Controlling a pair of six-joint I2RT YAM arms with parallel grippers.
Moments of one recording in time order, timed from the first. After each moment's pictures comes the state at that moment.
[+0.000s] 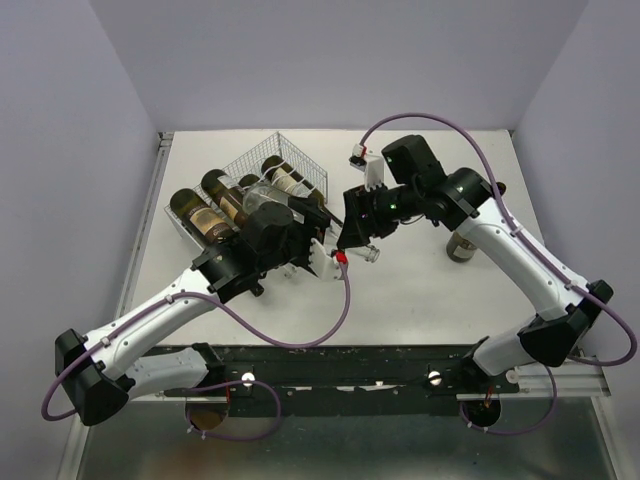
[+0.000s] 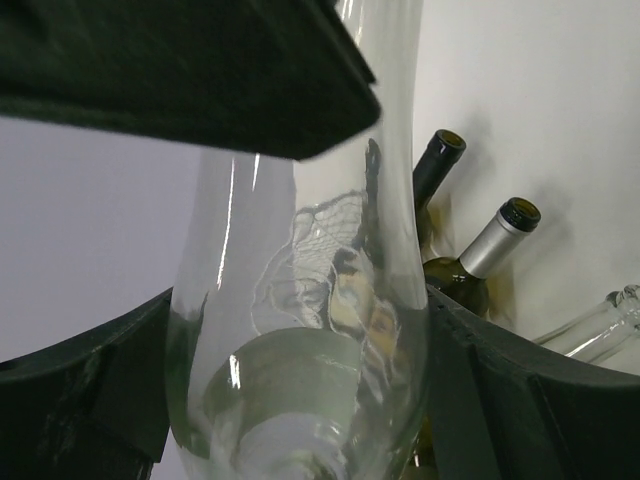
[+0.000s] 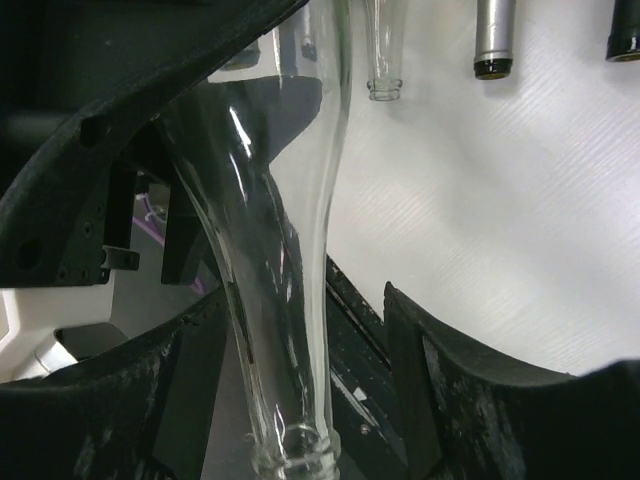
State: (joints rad) left arm -0.84 1.07 1.00 -0.37 0.01 1.26; right arm 0.71 1.47 1.66 -1.00 -0.43 0.27
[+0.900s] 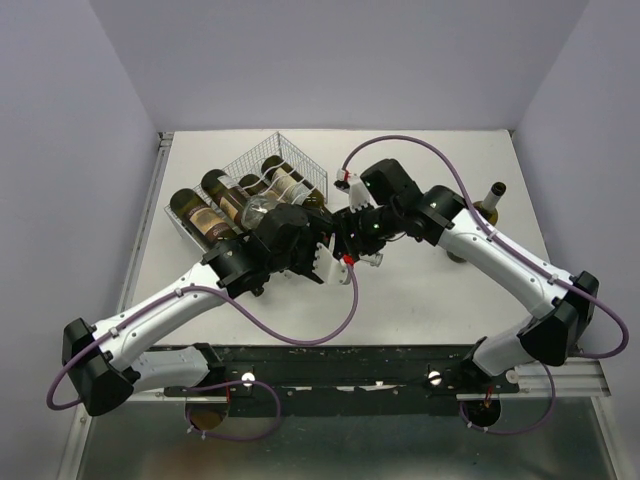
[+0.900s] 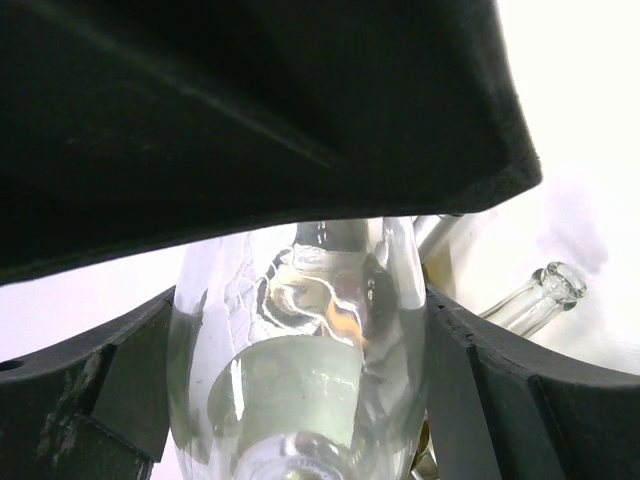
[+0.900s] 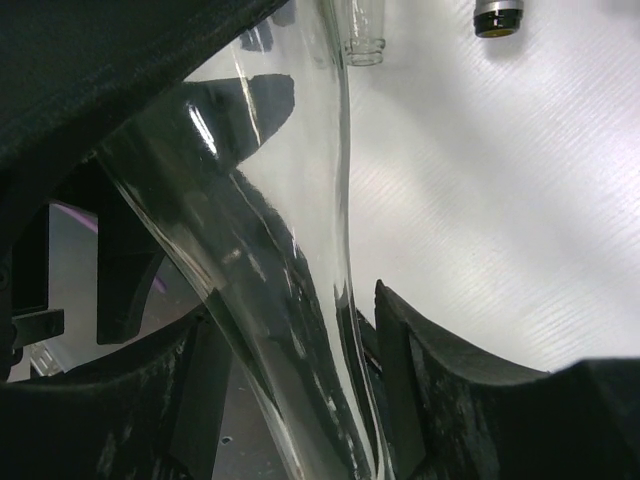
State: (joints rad) left arm -0.88 1.14 1.05 -0.50 -0.03 1.22; right arm 0.80 1.50 1.50 -0.90 -0.35 0.28
